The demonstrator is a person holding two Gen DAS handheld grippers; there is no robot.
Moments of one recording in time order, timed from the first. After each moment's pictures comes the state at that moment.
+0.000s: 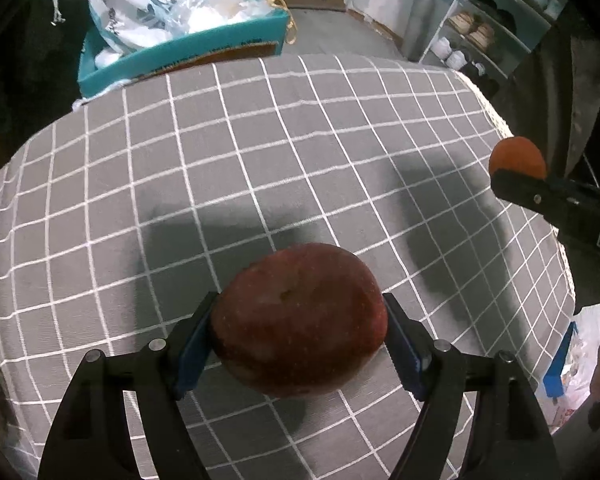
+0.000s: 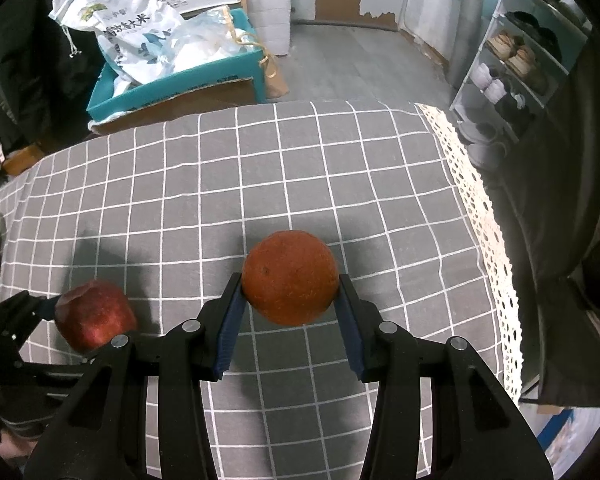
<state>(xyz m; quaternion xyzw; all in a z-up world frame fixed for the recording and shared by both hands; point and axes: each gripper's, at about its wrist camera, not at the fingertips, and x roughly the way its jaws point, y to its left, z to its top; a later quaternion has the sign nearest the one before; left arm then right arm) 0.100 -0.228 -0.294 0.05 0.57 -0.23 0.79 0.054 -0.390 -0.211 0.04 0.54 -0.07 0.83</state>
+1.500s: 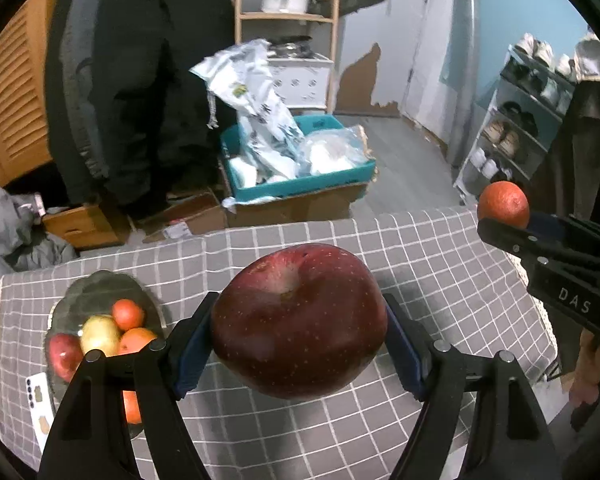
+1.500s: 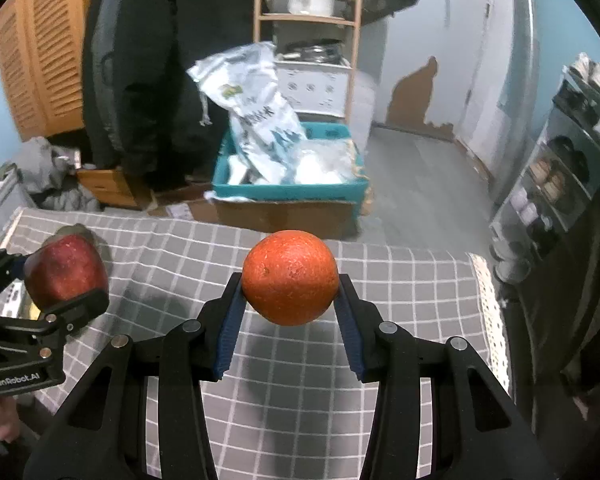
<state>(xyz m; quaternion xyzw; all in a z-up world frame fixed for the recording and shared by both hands) 0.064 -0.079 -0.125 0.02 0.42 -0.13 0.90 0.039 -0.249 -0.077 -0.03 0.41 0.04 0.91</state>
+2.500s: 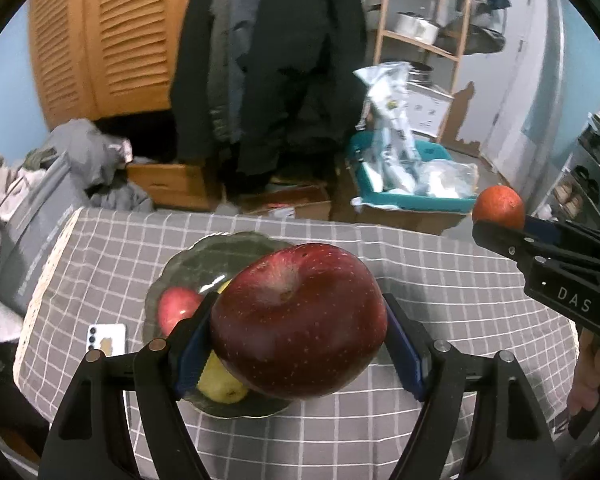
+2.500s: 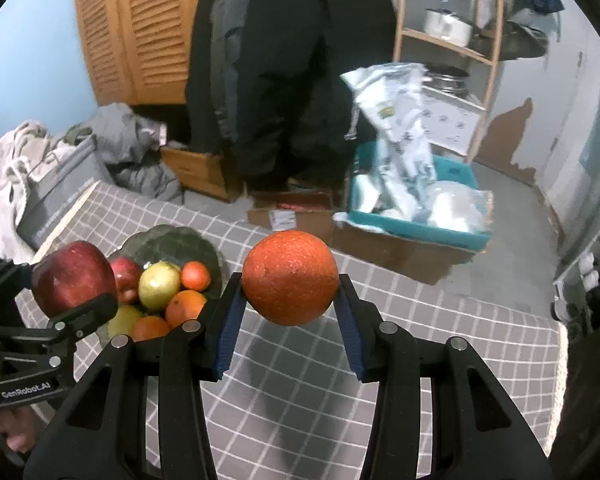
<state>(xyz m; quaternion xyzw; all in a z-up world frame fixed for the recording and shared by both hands) 0.047 0.093 -0.133 -0.06 0.42 0.01 0.91 0.076 -0.073 -0.081 -0.07 0.41 0.18 0.89</state>
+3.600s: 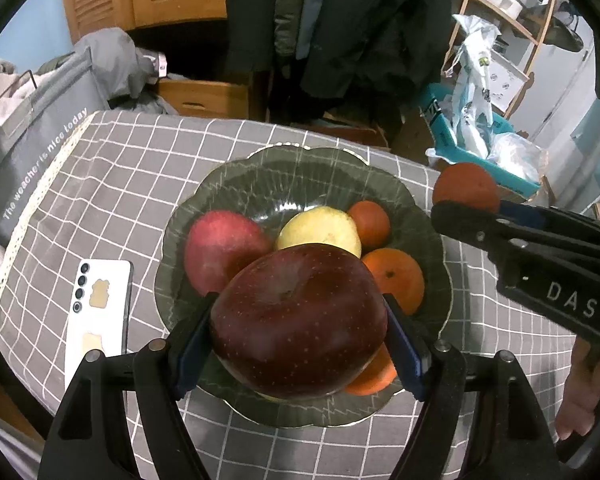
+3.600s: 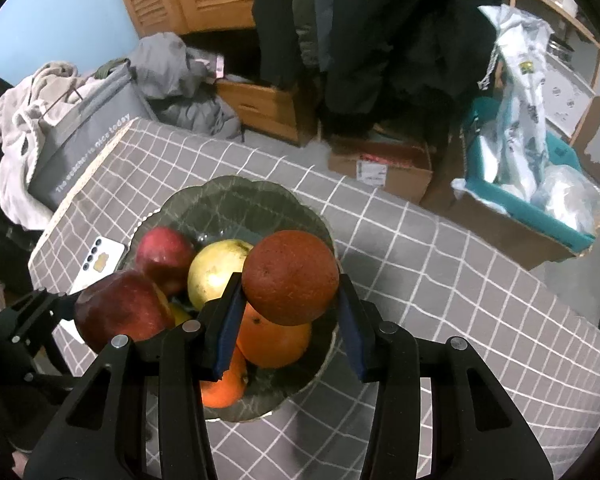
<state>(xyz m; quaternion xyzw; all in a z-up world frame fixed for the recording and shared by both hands) 0.076 0.160 -0.233 -0.11 0.51 0.06 0.85 0.125 0.047 -0.175 -0.08 0.51 0.27 0.81</state>
